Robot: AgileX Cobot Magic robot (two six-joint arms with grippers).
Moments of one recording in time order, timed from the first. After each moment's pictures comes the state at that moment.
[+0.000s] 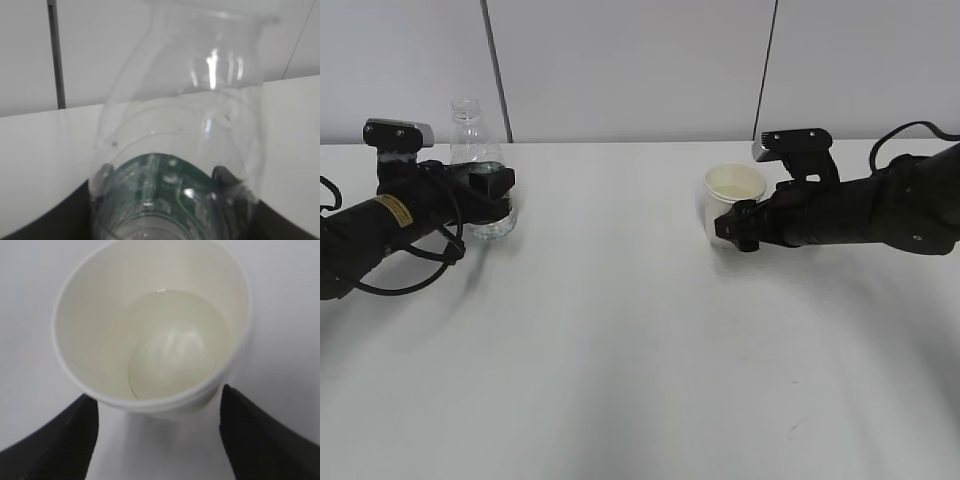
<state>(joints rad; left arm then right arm) -0.10 2.20 -1.02 0.50 -0.97 -0.33 0.14 2.06 -1.08 -0.91 -0.31 0.84</state>
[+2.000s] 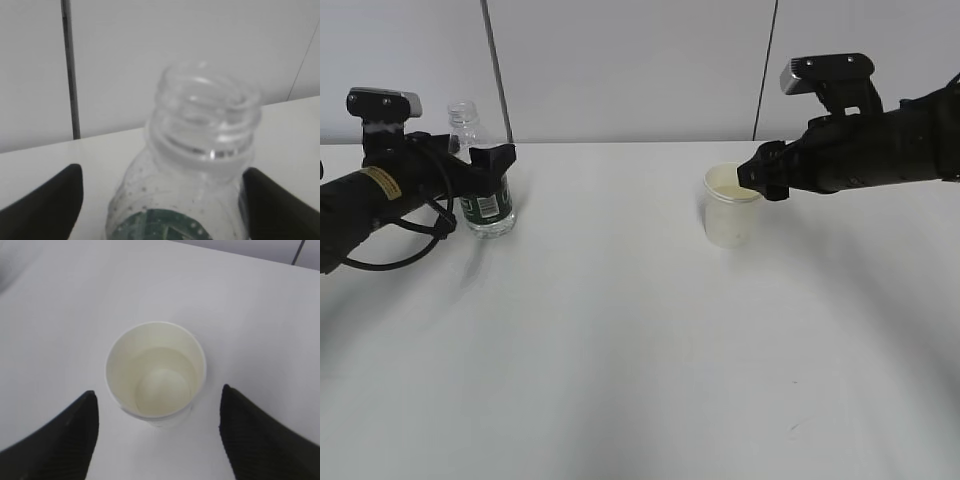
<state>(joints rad) -0.10 2.11 -1.02 0.48 -0.90 -0.33 0.14 1.81 -1.08 -1.54 -0.18 1.45</state>
